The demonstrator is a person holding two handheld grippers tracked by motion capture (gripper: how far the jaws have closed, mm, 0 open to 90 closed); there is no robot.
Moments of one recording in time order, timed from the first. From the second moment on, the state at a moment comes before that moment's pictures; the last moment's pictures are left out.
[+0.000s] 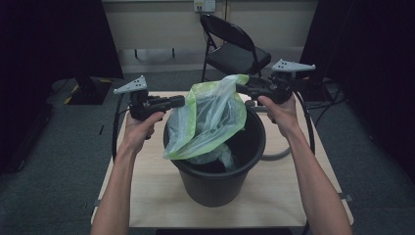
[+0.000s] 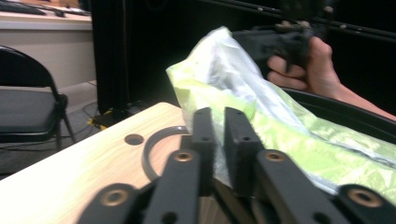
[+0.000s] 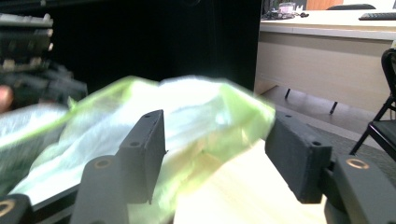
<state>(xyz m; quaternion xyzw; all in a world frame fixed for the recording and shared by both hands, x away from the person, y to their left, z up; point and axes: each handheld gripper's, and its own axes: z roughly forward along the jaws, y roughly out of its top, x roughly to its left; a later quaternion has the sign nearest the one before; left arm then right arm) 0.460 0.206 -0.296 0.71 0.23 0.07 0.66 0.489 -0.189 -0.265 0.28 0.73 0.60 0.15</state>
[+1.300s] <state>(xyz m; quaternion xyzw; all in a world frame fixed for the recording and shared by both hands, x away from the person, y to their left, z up) 0.413 0.249 -0.343 0.68 0.25 0.09 0.68 0.488 -0.228 -0.299 0.31 0.74 0.57 0.16</state>
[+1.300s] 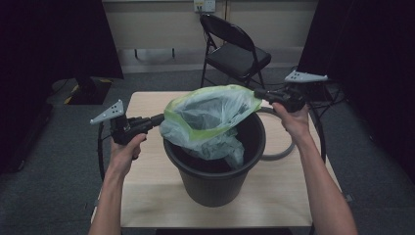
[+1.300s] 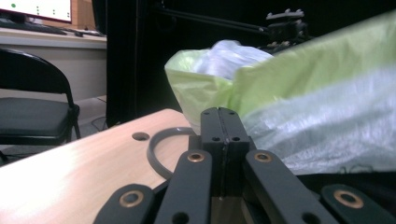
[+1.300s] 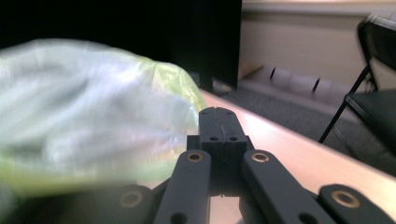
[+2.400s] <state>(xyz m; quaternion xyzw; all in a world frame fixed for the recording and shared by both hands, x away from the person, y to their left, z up) 0.398 0.241 -0.319 0.67 0.22 0.10 0.70 0.432 -0.220 -0.291 0.28 0.72 0.61 0.17</state>
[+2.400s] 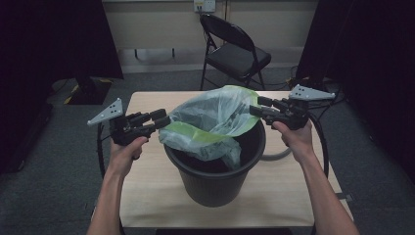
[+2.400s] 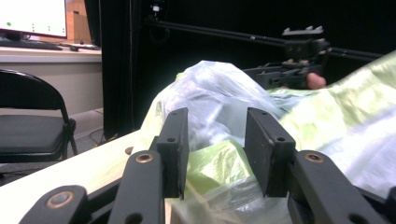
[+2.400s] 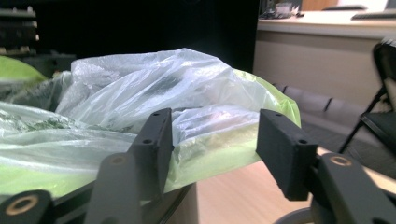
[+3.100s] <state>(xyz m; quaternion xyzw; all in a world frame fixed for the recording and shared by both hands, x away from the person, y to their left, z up) 0.421 0.242 -0.294 0.66 0.22 0.08 0.71 0.471 -0.195 -0.276 0.25 0.74 0.61 0.14</state>
